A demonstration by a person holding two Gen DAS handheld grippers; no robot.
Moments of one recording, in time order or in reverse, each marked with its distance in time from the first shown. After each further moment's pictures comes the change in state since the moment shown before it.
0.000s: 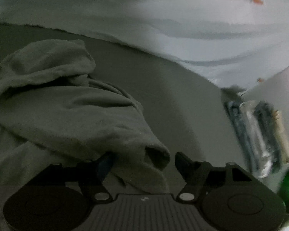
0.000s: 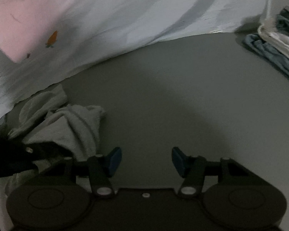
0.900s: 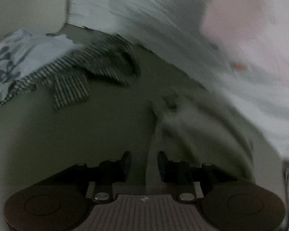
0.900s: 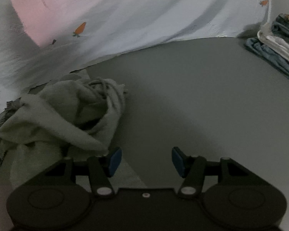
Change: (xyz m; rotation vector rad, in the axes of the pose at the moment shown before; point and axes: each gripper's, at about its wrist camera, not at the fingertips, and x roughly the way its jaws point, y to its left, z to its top) left arm -0.156 0.172 -0.078 -0.312 -0.258 0.293; right arm -0.044 0.043 -0.068 -0.053 -0.043 0.026
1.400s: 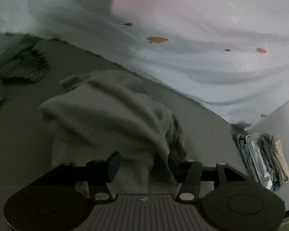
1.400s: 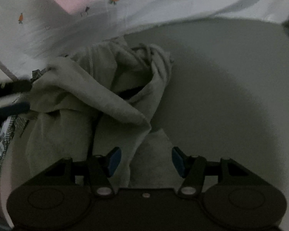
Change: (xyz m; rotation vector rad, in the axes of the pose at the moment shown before) left arm 0.015 -0.093 0.007 0.181 0.027 -0.295; right arm 0.044 0.033 -0.012 -0.089 0.171 0.196
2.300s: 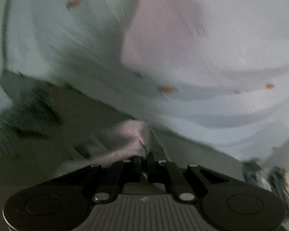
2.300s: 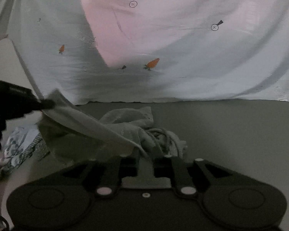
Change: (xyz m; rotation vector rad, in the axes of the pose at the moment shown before) left arm -0.043 0.007 0.070 -0.004 -0.263 0.191; right arm -0.082 0.029 0.049 -0.227 -0.321 0.056
